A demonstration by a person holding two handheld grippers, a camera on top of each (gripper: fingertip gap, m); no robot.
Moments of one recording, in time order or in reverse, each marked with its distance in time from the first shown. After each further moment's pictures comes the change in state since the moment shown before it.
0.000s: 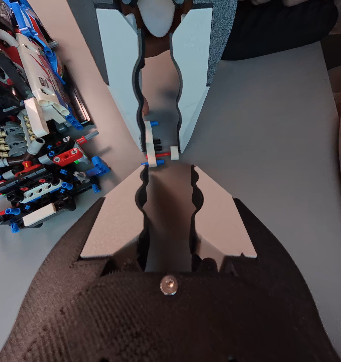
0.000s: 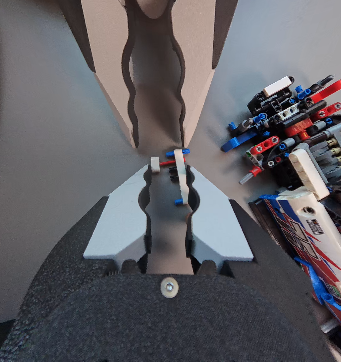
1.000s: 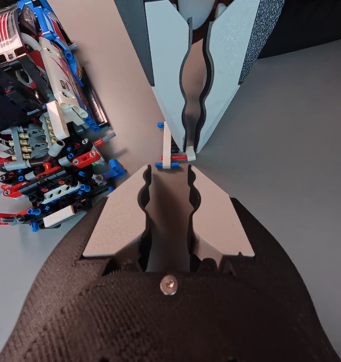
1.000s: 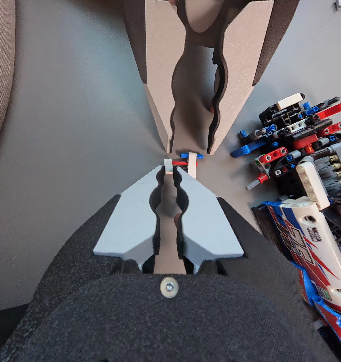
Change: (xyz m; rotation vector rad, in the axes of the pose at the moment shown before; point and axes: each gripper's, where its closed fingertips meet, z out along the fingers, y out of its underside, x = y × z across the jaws) left arm -0.017 -0.002 0.005 -0.006 -0.058 0.012; right arm -0.011 -0.001 -0.004 -0.004 -0.004 -0.099
